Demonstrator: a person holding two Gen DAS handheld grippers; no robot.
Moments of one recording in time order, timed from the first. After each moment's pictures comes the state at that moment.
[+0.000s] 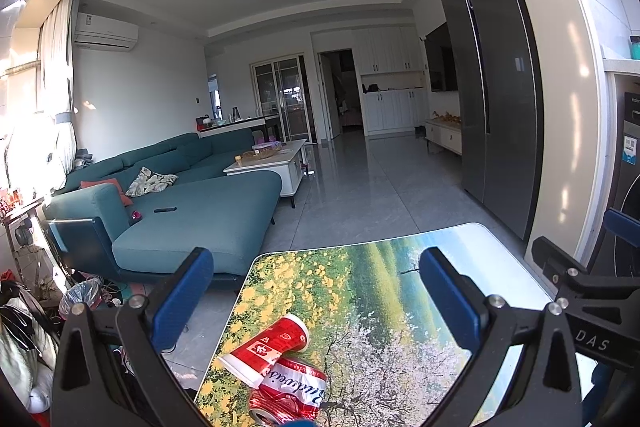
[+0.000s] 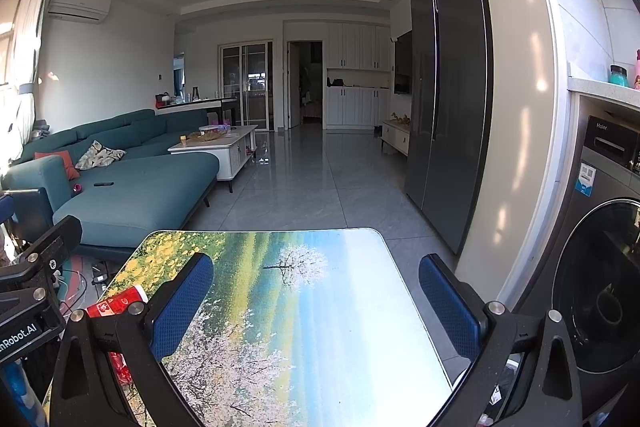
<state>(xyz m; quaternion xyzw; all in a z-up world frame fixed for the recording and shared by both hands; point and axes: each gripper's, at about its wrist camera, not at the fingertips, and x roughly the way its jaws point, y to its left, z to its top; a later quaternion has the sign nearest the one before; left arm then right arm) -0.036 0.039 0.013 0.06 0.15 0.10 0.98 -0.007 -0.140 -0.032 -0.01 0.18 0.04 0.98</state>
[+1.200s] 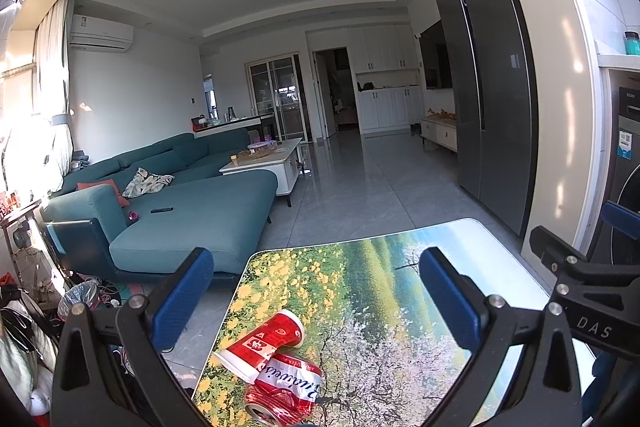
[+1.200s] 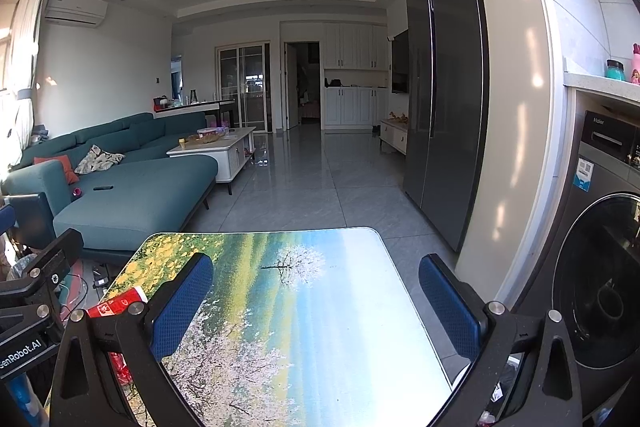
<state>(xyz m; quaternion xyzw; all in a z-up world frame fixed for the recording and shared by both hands) -0.040 0.035 0.008 0.07 0.15 0.09 0.98 -0.007 -0.145 -0.037 0.00 0.18 0.04 0.98</state>
